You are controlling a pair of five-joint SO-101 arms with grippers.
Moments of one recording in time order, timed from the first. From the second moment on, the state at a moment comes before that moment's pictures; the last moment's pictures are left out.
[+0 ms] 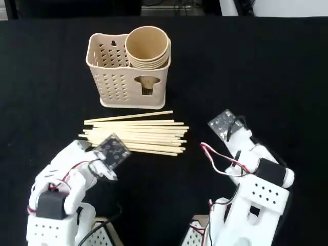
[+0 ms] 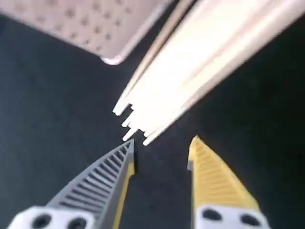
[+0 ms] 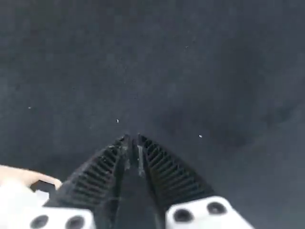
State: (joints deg) left arm 1.1 -86.8 72.3 73.3 -50.5; right arm 25.0 -60.4 64.4 76.5 59.1
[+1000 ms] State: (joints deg) left arm 11.2 -15.7 46.1 54.3 -79.0; right arm 12.7 -60.4 77.6 66.2 51.3
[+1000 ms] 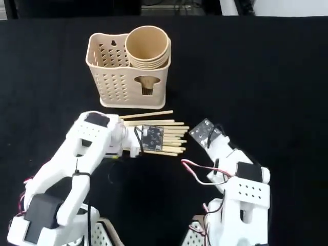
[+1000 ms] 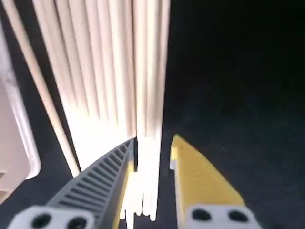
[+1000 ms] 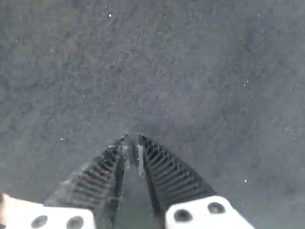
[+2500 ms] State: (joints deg) left arm 15.2 -44.9 65.3 55.3 -67.1; right arm 13.8 -62.2 85.8 58.2 47.4
